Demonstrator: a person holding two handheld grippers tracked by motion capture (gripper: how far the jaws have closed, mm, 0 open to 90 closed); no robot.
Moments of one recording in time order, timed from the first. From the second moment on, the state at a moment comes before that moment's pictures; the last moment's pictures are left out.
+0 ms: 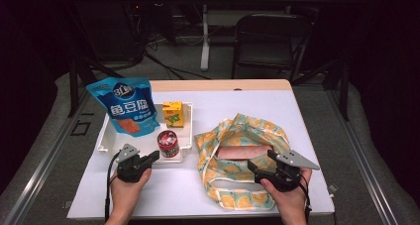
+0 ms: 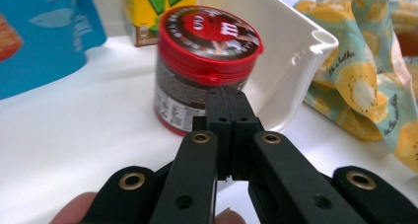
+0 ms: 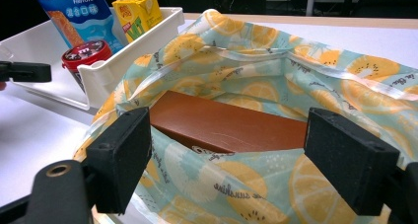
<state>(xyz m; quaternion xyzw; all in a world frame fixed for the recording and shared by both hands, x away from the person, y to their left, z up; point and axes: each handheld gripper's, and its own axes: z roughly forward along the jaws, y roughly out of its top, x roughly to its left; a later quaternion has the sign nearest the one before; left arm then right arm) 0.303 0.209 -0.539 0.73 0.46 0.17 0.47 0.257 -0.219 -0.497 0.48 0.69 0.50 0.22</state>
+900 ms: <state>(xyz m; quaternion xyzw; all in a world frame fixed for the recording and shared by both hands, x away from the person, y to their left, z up) 0.373 0.207 -0.538 0.68 0.55 0.16 0.46 0.259 -0.225 -0.500 0.48 0.69 0.49 0.22</state>
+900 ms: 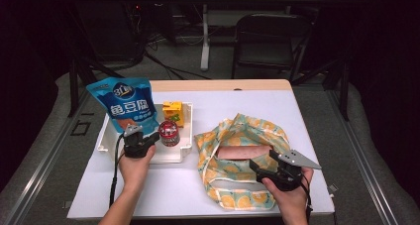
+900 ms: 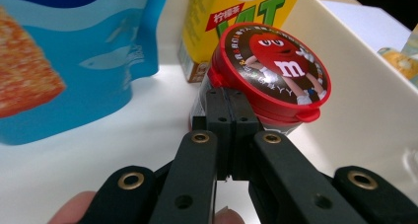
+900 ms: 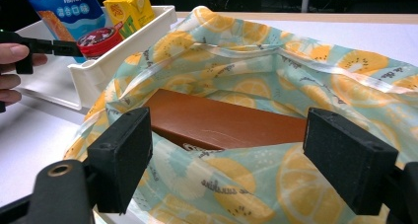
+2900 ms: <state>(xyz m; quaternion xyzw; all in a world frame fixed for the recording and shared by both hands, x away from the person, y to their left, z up) 0.306 0.049 -0.505 0.76 0.37 0.13 0.52 0.288 -0.260 -0.522 0.51 0.70 0.45 0.24</state>
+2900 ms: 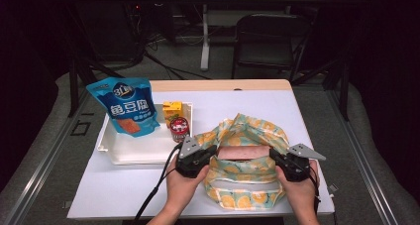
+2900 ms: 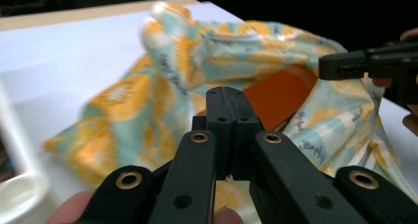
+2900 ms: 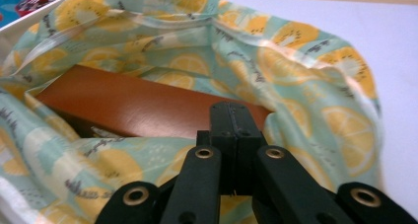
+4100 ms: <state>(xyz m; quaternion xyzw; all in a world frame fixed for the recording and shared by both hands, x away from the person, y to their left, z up) 0.303 0.042 -0.550 0.78 0.41 0.10 0.47 0.282 -0.268 -0.514 0.50 0.70 0.43 0.27</state>
